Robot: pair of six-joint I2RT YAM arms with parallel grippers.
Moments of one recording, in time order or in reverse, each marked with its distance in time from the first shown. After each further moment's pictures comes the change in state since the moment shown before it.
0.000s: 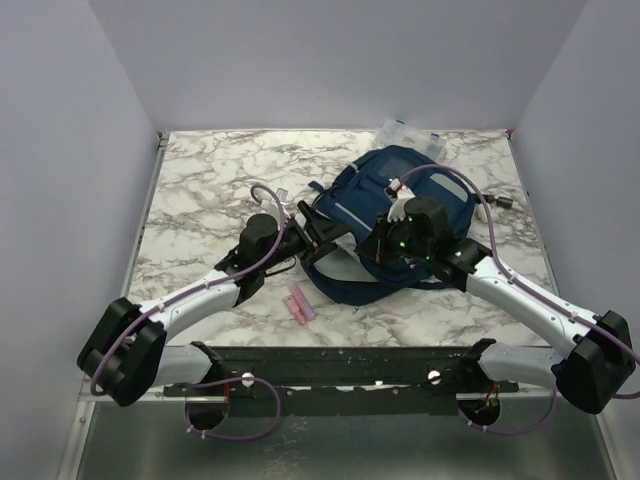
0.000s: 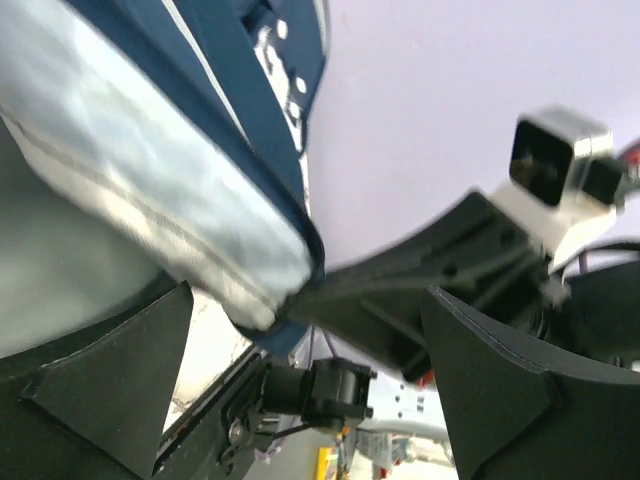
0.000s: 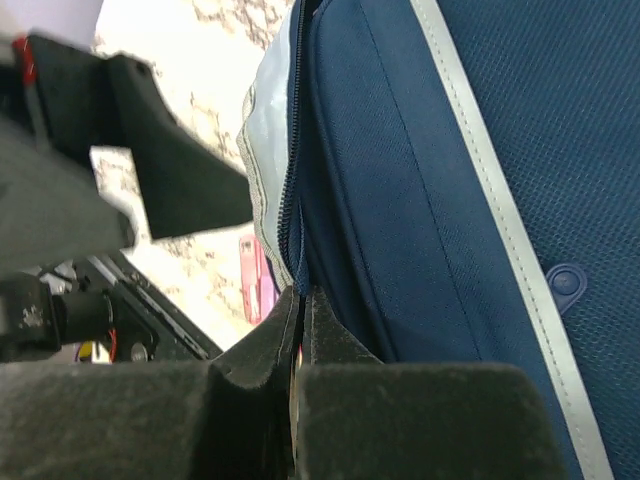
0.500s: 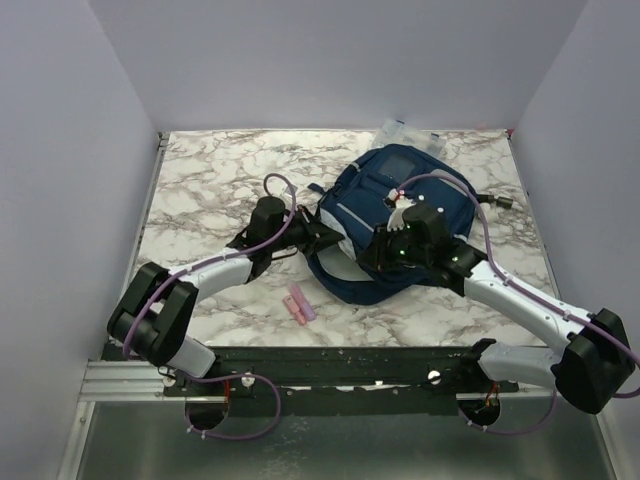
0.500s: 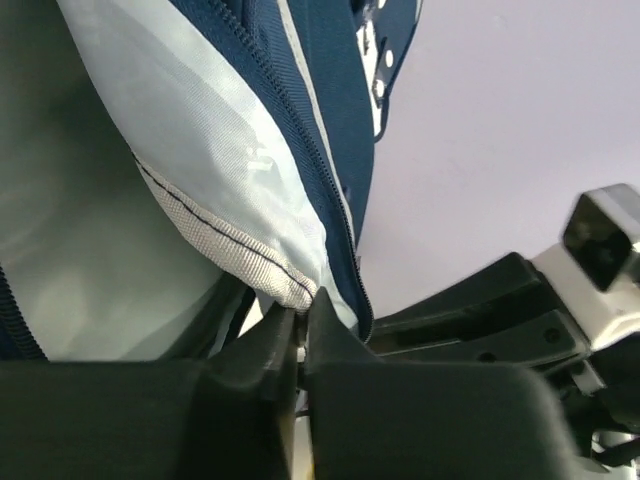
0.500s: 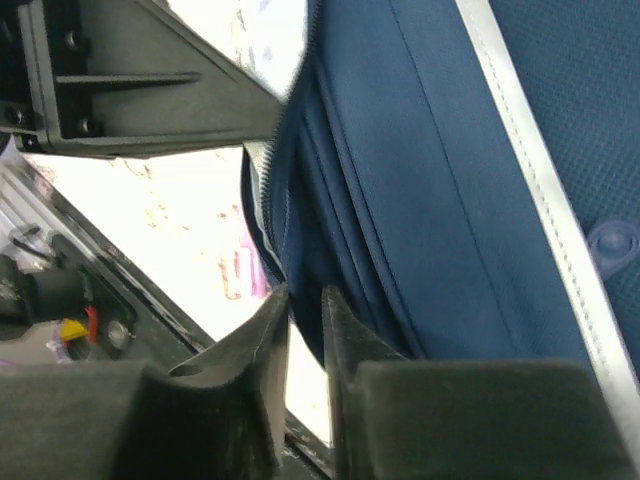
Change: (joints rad) left arm 0.110 0.289 0.129 -0.051 0.162 0.005; right arm -0.006 0.004 -0.102 0.037 -0.078 0.008
